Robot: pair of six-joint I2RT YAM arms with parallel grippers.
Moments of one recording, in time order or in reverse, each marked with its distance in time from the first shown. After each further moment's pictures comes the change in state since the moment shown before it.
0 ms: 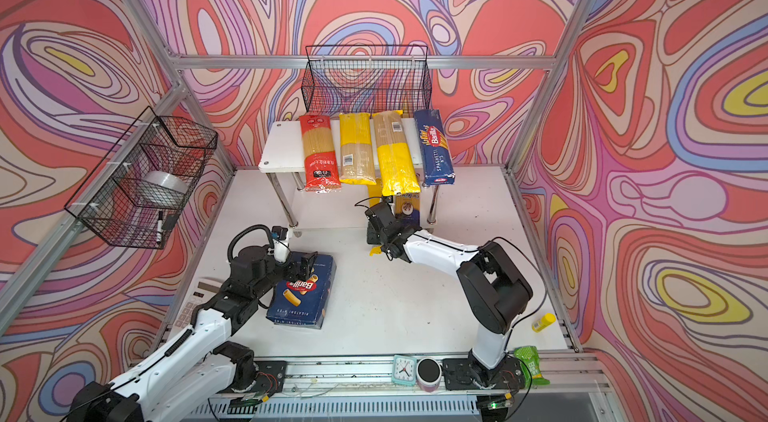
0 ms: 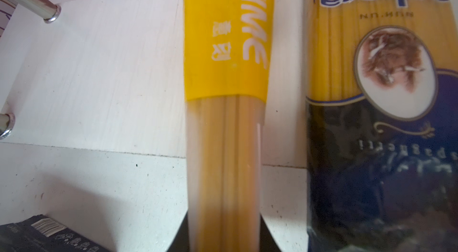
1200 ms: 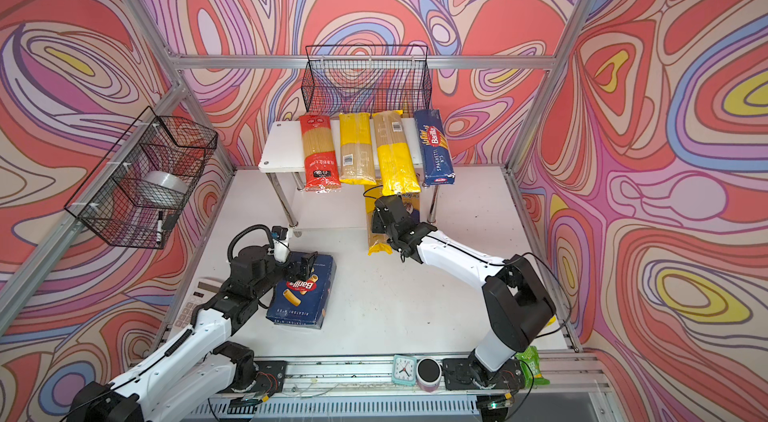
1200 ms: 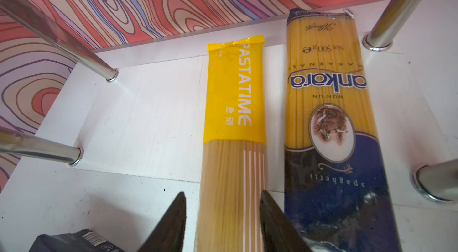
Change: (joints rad) left arm 0.000 0.000 0.000 0.000 0.000 0.000; right arm -0.020 -0.163 -0.031 0.044 0.014 -0.047
